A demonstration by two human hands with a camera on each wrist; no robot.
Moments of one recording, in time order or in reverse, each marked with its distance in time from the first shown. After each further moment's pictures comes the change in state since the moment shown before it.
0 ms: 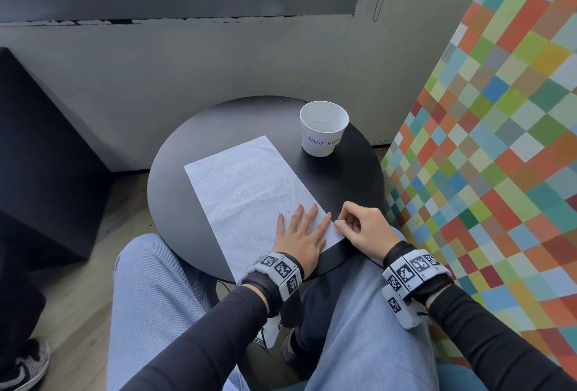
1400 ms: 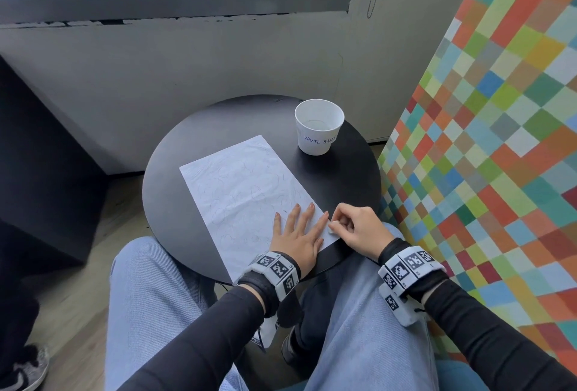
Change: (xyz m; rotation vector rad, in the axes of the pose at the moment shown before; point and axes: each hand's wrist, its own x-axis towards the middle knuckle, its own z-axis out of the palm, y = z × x) left_hand 0.001 -0.001 0.000 0.019 -0.007 -0.002; right_hand 0.002 0.001 0.007 0.043 -0.034 -0.004
